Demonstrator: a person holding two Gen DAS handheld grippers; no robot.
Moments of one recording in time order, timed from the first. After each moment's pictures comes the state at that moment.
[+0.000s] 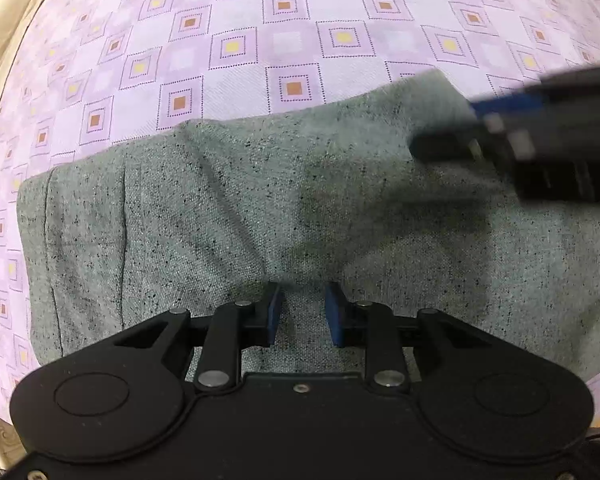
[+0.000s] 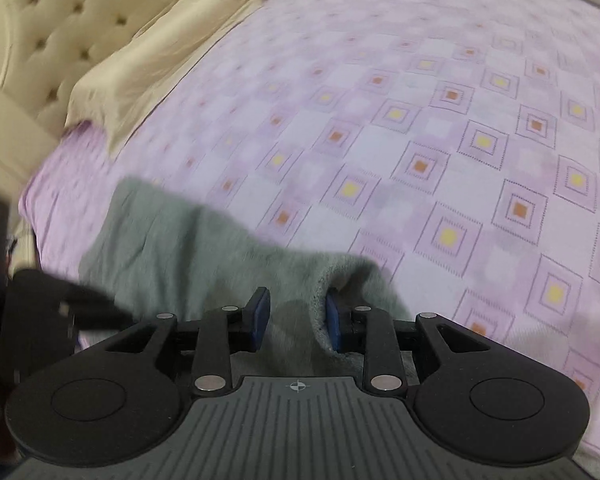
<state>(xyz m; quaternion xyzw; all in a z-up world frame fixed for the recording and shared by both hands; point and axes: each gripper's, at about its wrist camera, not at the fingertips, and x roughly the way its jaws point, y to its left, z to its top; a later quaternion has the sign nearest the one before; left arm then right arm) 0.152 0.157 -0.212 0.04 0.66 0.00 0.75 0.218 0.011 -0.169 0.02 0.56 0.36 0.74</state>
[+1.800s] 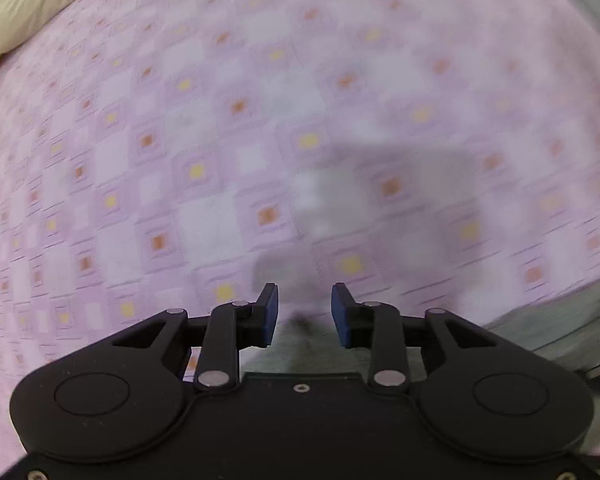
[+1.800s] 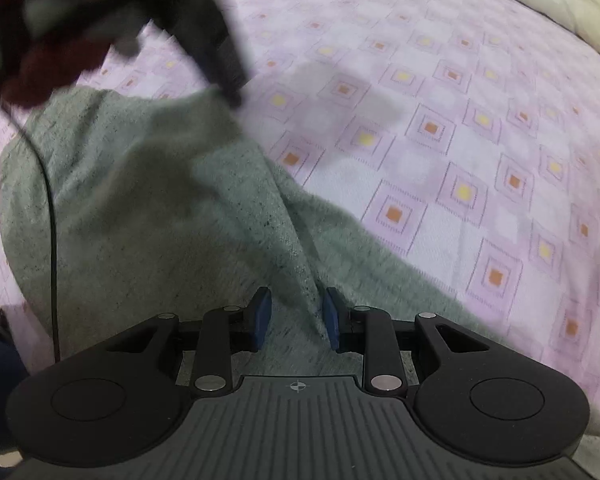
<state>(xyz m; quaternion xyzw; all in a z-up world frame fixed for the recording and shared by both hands) 0.254 0.066 -0.182 0.14 0.64 -0.05 0.76 0.152 -0.088 -0.172 -0.12 0.57 0.26 0.77</state>
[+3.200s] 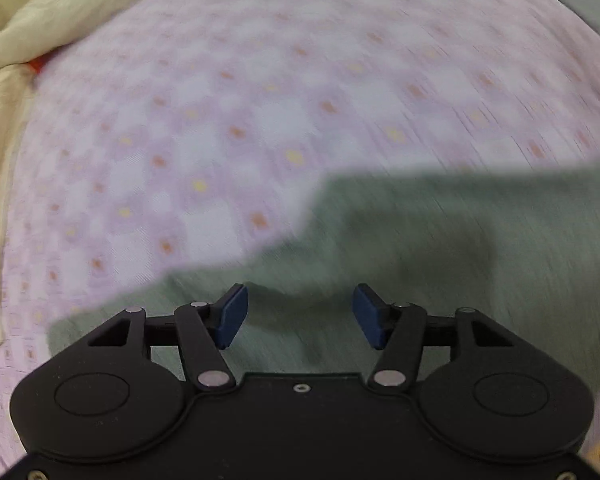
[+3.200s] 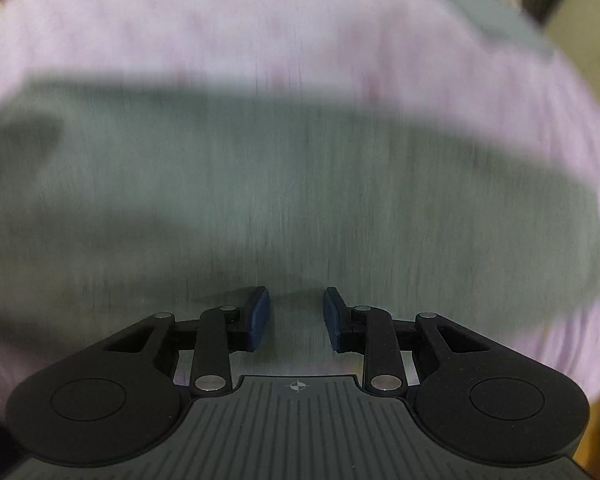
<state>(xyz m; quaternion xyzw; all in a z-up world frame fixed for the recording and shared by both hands) 0.128 0.119 -0.167 0.14 0.58 -0.07 0.80 0.059 -0.151 -0.178 -0.04 0.60 -0.06 0.79</state>
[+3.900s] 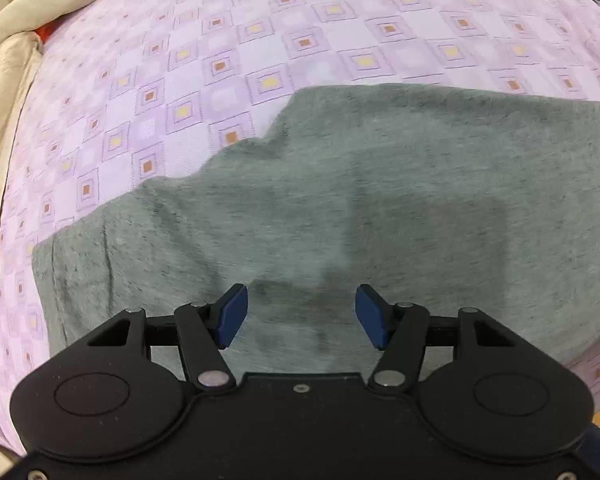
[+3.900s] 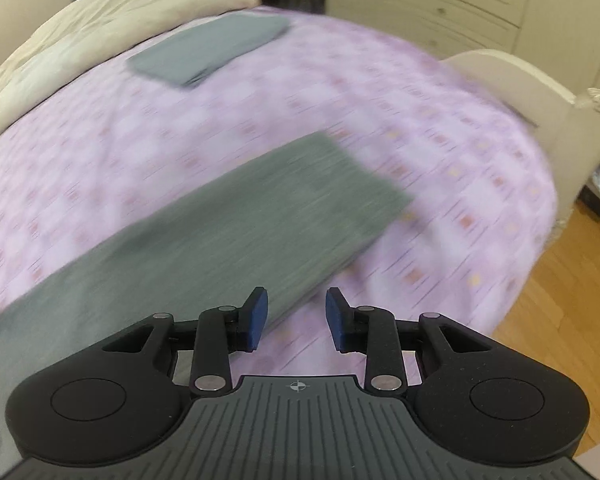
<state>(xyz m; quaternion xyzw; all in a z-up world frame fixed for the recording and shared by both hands) 0.099 0.101 -0.175 0.13 0.61 -0.03 0.78 -0.010 -0.352 -0.119 0.16 0.46 -0.30 0.82</state>
